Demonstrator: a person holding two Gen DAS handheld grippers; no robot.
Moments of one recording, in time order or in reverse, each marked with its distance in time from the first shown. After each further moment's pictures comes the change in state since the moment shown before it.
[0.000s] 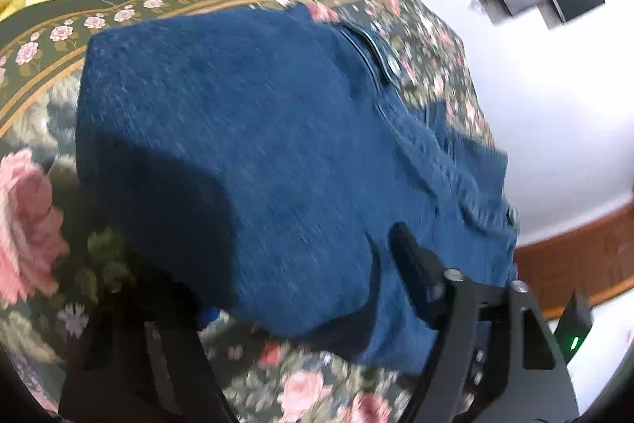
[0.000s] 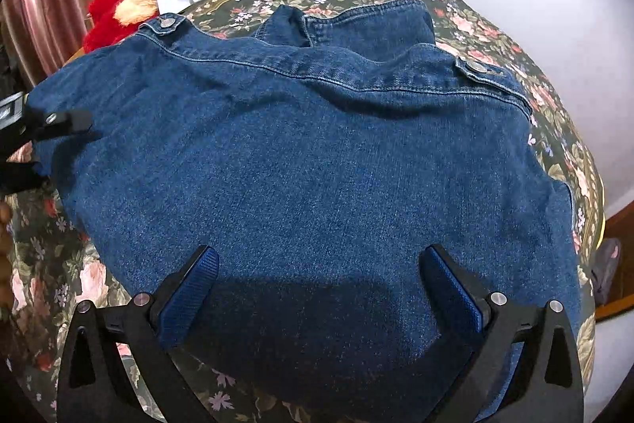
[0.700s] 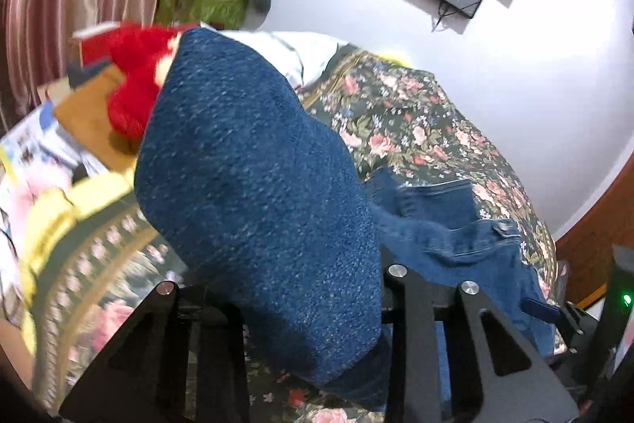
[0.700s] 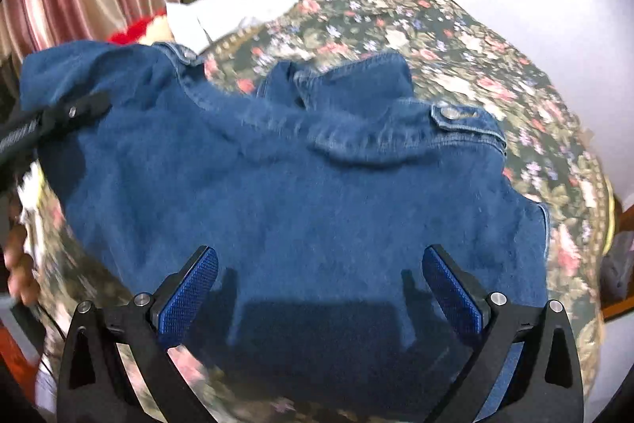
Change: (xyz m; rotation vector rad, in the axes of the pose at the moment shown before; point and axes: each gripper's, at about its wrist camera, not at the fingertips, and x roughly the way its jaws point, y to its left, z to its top) left arm -0.070 -0.083 0.009 0.388 -0.298 0.171; right arm -0.030 0.018 0.035 0.097 -0.028 0.142
